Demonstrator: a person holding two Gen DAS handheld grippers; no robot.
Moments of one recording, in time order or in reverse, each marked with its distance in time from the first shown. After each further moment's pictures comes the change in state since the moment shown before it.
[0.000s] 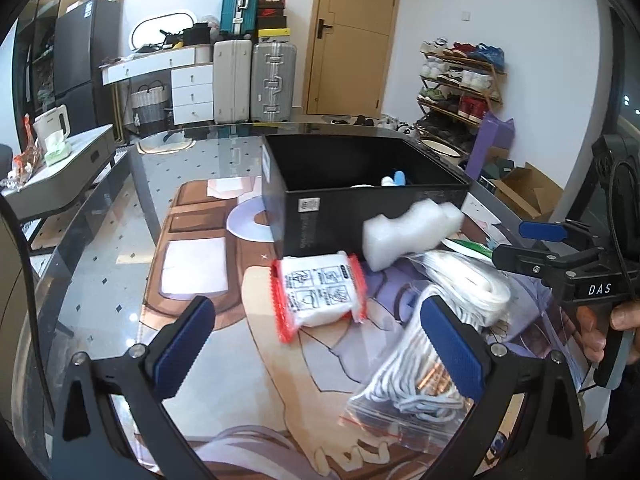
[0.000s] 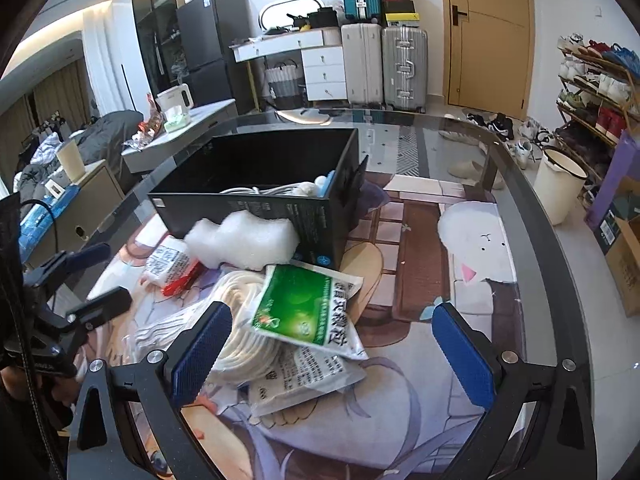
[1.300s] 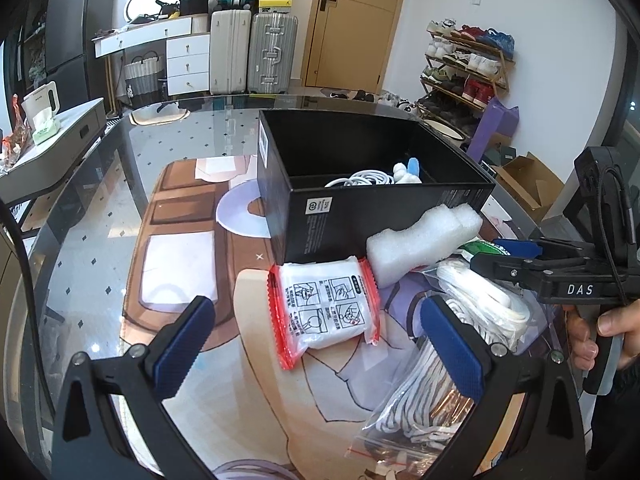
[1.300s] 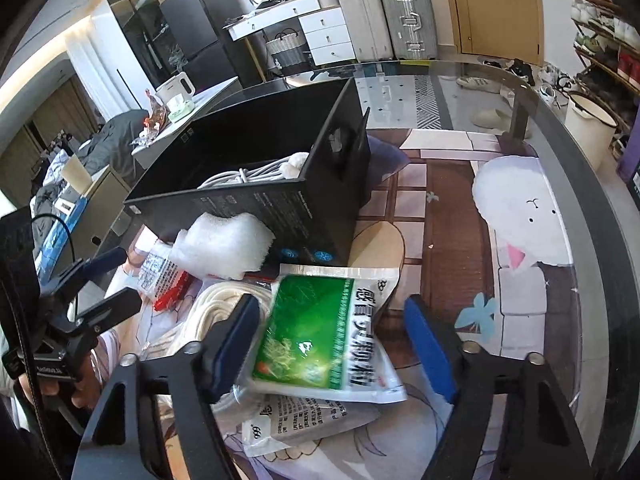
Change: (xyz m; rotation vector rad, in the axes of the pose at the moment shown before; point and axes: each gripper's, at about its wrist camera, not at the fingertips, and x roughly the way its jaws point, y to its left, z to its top) left arm 0.031 0.008 0.016 -0.027 0.111 -0.027; right arm 0.051 -0.015 0.007 0.091 0.147 0.138
